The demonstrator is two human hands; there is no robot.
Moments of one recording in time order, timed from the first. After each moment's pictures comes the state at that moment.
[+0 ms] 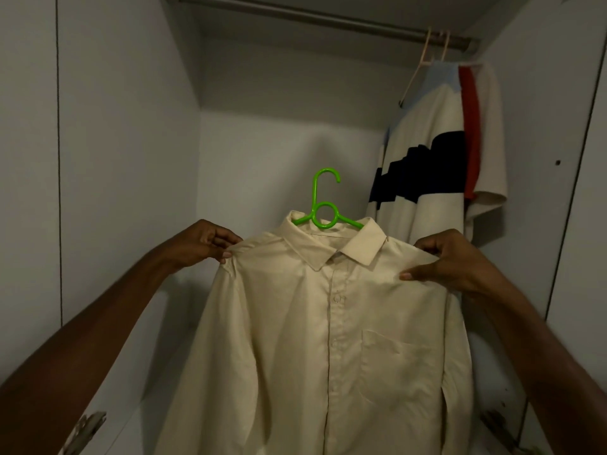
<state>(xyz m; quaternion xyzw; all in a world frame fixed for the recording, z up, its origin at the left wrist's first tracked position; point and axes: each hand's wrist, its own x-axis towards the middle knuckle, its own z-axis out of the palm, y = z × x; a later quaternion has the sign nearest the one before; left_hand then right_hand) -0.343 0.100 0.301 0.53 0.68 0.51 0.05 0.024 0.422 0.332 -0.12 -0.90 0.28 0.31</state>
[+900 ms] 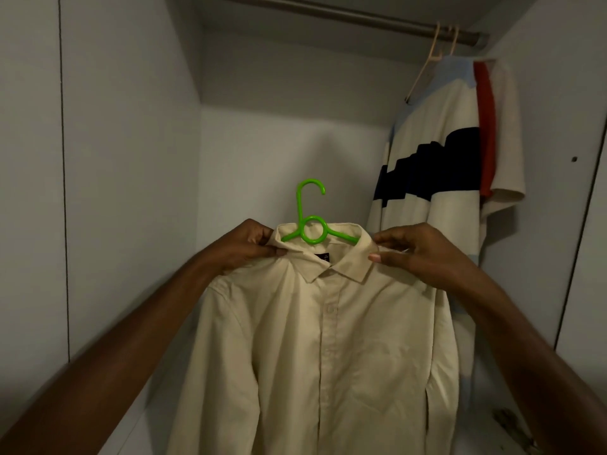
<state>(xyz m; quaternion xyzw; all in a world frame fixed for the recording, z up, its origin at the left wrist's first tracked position) -0.304 0.151 0.305 0.59 0.62 0.52 0.07 -0.019 0.365 0.337 -0.06 -0.92 0.18 0.34</state>
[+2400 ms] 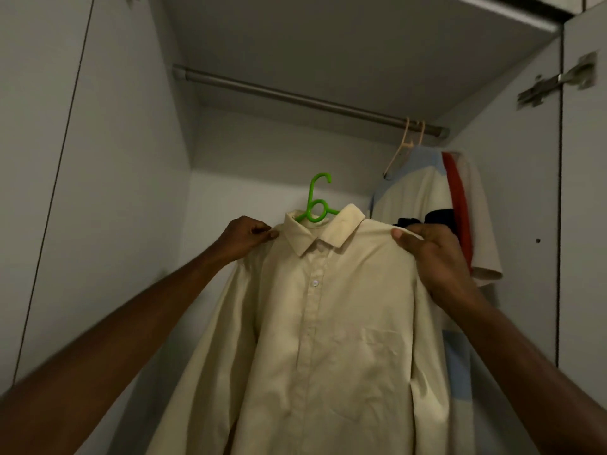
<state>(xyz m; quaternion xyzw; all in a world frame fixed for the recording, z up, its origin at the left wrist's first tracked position) -0.371 0.203 0.437 0.52 0.68 0.48 -0.19 -0.024 0.351 0.428 -0.09 -0.75 0.31 0.57</state>
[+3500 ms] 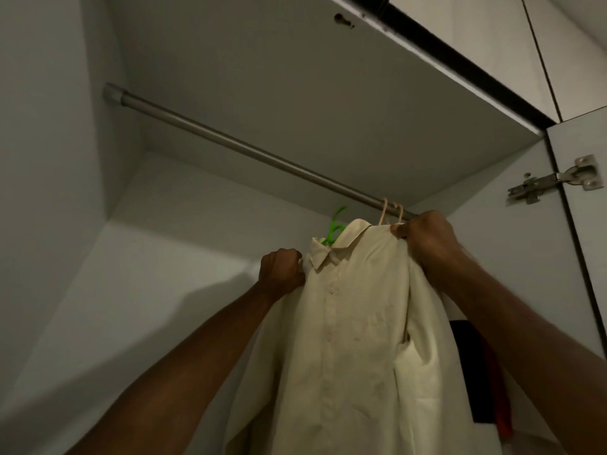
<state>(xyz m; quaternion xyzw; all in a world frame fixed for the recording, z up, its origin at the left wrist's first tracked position) -0.409 0.483 0.599 0.44 0.68 0.37 -0.45 -0.093 0.473 0.637 -0.19 -0.71 0.12 0.66</state>
